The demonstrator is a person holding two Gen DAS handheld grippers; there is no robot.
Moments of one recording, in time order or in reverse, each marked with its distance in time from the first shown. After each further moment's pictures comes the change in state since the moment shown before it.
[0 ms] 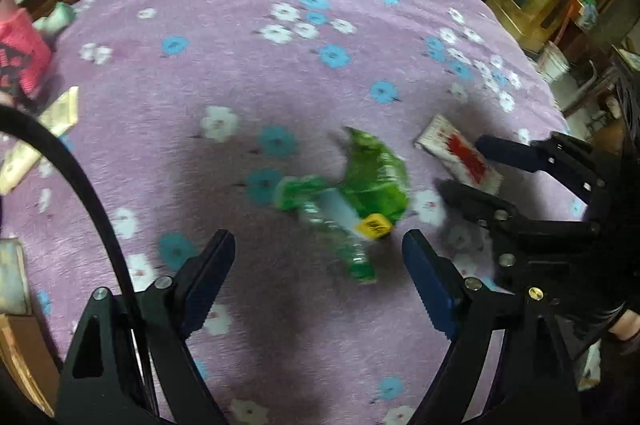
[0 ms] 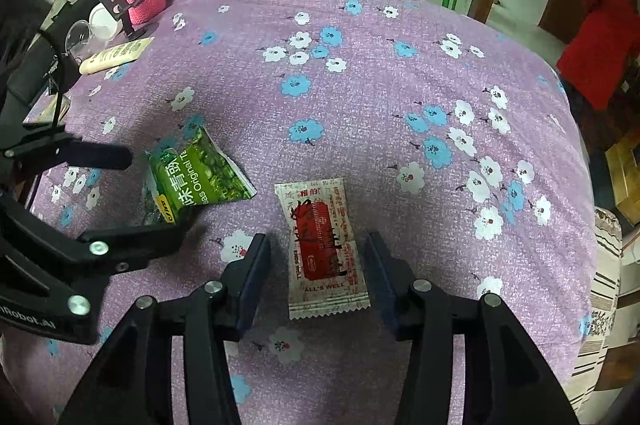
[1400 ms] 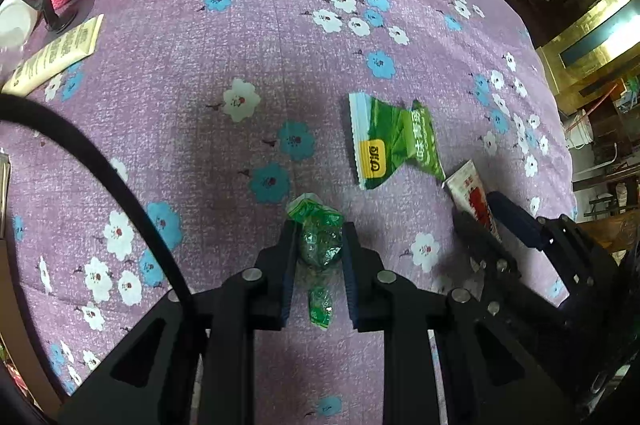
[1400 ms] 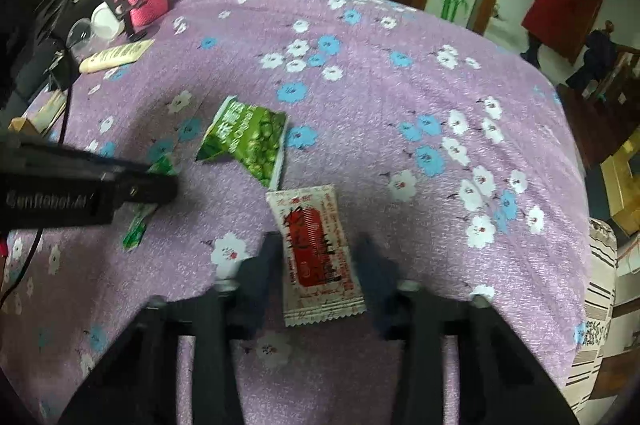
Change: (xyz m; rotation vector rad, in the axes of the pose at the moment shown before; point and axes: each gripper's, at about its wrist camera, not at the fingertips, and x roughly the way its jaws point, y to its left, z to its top) left arm 0.003 0.009 0.010 -0.295 0.083 -0.020; right arm 0.000 -0.001 -0.002 -0.015 -0.044 -0.044
